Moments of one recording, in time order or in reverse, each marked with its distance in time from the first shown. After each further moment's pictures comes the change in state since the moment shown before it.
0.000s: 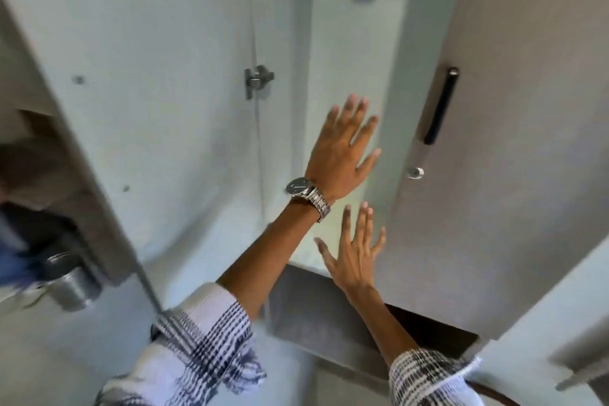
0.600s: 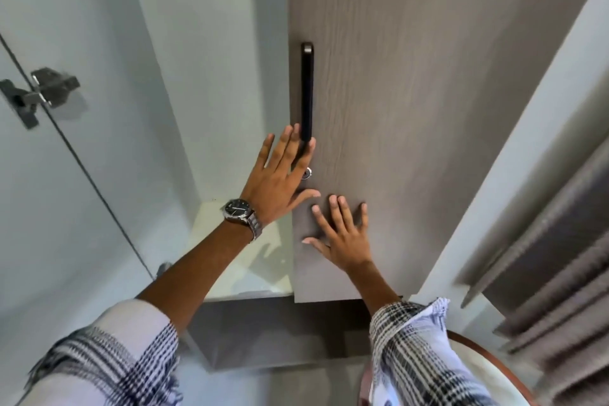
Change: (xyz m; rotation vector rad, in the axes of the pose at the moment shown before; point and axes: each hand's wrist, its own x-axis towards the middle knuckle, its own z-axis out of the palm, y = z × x) left_hand 0.010 0.030 0.186 0.078 -0.045 0.328; right_hand 0.051 0.202 -0.004 -0.557 0.408 -0.196
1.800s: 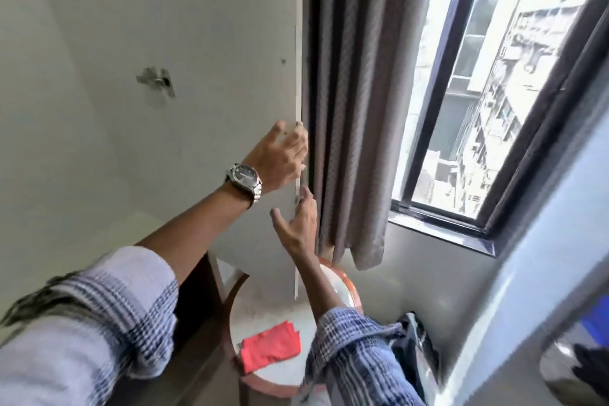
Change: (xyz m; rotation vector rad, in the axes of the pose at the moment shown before) left_hand 0.110 0.330 -0.274 -0.135 0.345 0.803; right_hand -0.186 0.085 -0.313 0.290 0.141 1.451
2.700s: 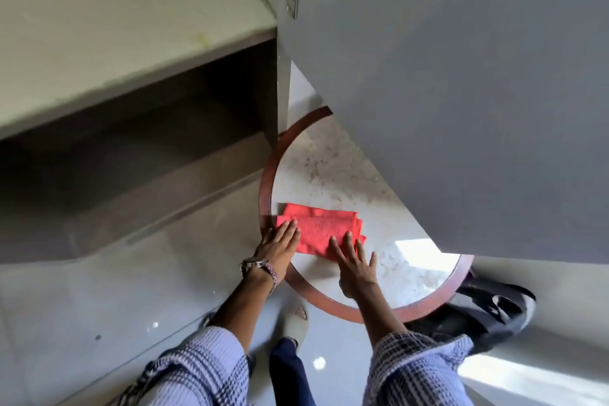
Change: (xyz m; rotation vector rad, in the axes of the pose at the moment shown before) left_hand -0.373 0.556 0.343 -1.148 -1.322 -0.436; right_hand -0.117 0.503 0.222 -1.171 -1.446 -0.118
